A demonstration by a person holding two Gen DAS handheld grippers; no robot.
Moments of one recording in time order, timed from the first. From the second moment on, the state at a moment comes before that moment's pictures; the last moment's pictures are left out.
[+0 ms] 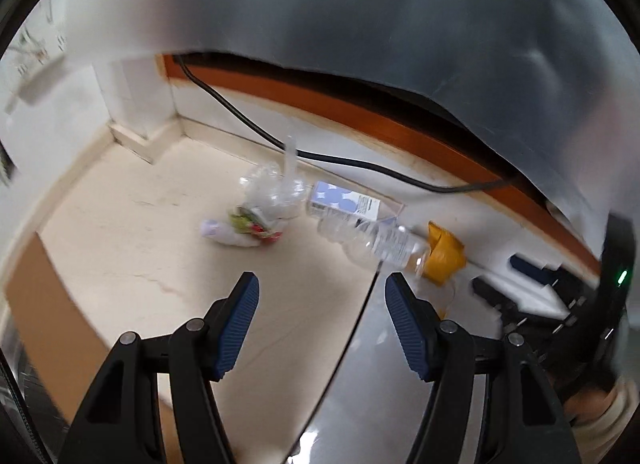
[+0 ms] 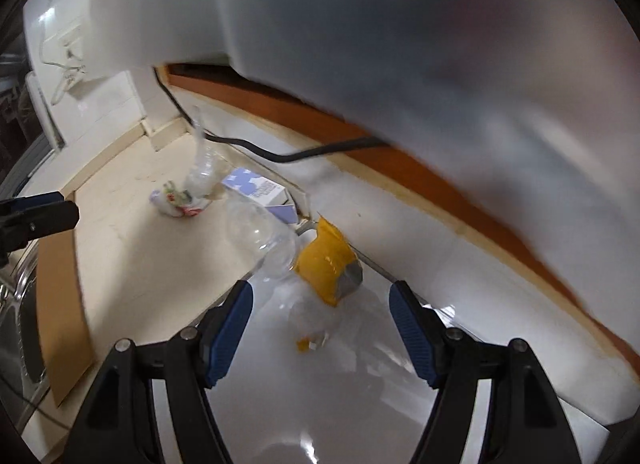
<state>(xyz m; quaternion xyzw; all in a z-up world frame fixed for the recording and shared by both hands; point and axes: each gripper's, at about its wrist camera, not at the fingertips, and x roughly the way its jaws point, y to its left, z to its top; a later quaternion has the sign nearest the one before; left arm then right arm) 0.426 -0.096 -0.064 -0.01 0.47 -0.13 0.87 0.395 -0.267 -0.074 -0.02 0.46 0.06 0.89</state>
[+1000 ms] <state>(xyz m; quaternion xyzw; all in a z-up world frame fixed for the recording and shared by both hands) 0.511 -0.191 -0.188 -0.09 0.55 -0.05 0.83 0.421 -0.274 -0.158 0.06 0.47 0.13 0.87</state>
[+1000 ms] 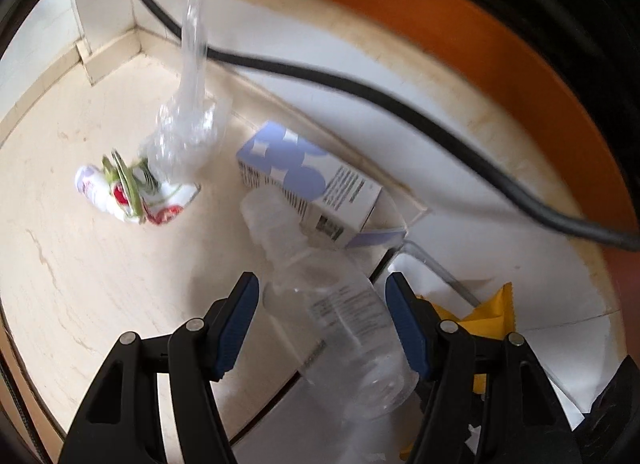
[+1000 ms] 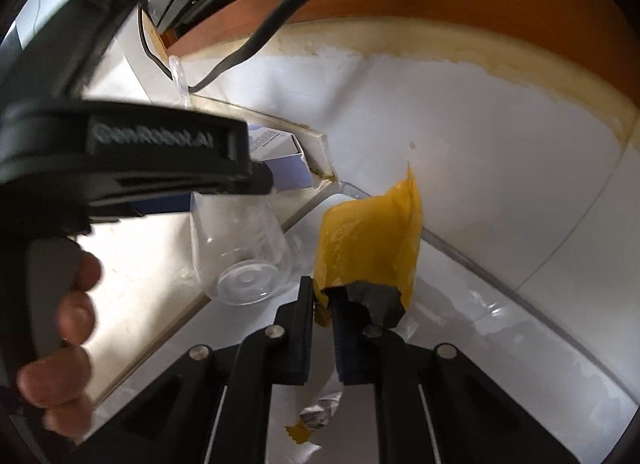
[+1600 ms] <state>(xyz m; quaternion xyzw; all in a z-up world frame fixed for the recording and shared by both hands) 0.438 -0.150 -0.159 -0.07 0.53 -0.08 0.84 0.353 -0.267 -0.121 0.10 0.44 0.13 0.88</state>
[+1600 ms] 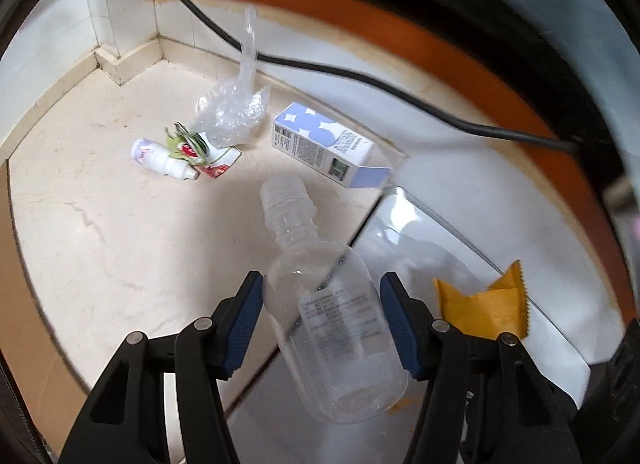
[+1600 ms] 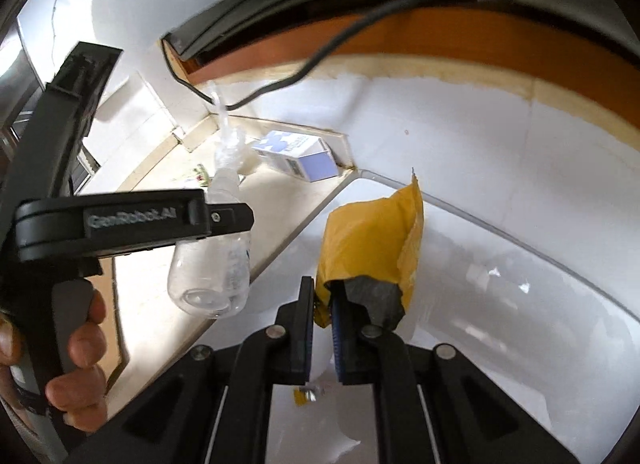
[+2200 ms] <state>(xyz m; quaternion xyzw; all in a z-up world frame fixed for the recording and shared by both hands) 0.242 -0.104 -0.043 -0.07 0.47 -0.28 0.83 0.154 -0.200 -0.002 0.05 0.38 0.06 0.92</state>
